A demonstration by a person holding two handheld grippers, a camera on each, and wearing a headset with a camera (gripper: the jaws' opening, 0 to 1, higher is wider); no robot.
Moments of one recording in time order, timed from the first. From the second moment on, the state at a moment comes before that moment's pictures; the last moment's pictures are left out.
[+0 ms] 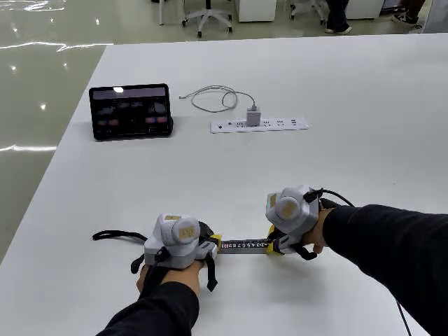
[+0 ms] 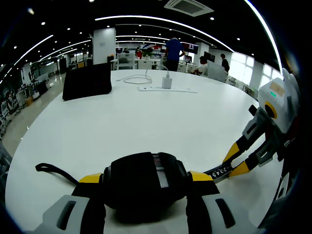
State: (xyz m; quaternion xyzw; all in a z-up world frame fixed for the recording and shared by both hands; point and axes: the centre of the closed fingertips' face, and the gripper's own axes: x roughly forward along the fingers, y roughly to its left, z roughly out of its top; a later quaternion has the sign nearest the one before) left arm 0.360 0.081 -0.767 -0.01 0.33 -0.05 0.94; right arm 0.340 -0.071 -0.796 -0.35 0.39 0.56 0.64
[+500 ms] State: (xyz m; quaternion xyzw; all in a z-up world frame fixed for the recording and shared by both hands) left arm 0.360 0.081 -0.768 -0.02 0.34 -0.05 0.94; right arm 0.340 -0.061 -0.797 -0.35 0.39 0.56 0.65
